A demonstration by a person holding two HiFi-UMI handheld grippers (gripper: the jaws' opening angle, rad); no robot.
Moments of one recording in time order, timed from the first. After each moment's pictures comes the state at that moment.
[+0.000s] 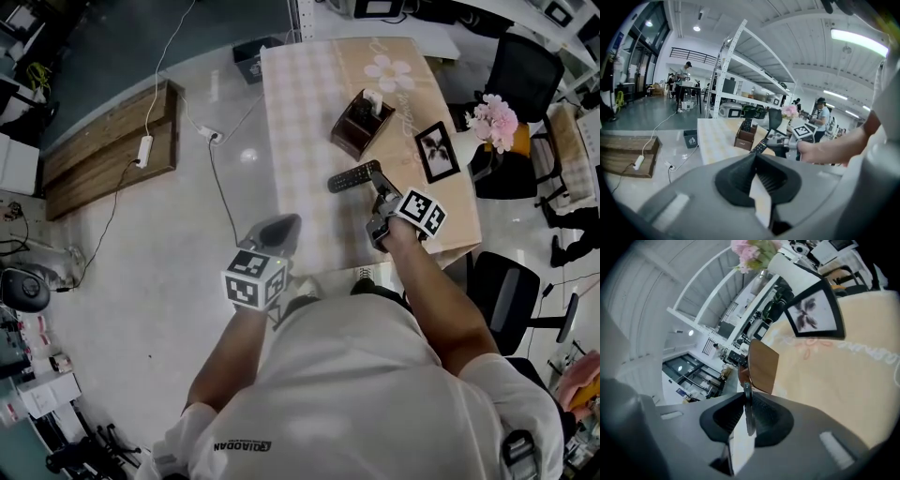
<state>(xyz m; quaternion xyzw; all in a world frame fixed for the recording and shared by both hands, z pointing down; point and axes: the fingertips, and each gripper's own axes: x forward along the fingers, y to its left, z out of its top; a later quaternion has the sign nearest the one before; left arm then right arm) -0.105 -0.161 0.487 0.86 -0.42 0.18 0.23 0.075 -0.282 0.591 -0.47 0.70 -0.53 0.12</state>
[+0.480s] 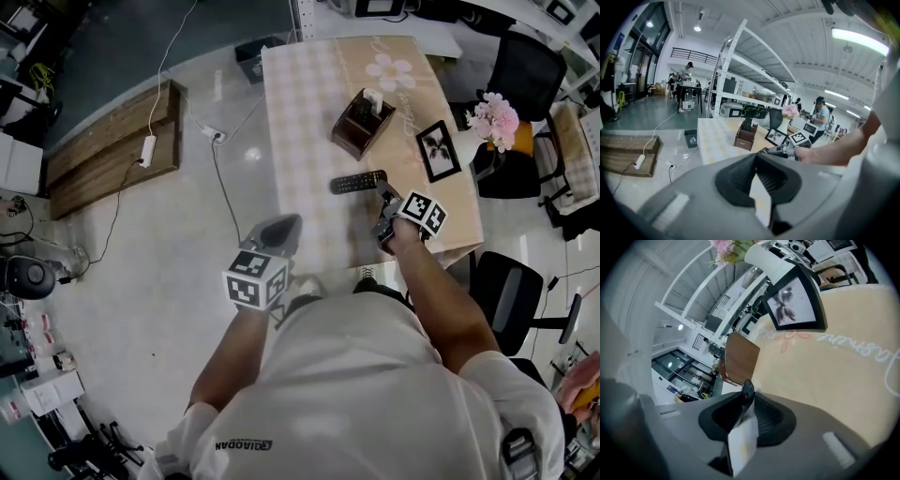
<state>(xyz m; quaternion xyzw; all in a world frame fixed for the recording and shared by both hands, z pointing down) -0.102 -0.160 0.487 0.85 -0.43 0.18 0.23 0.098 -0.272 0.642 -0.49 0.66 -0.56 0.08</state>
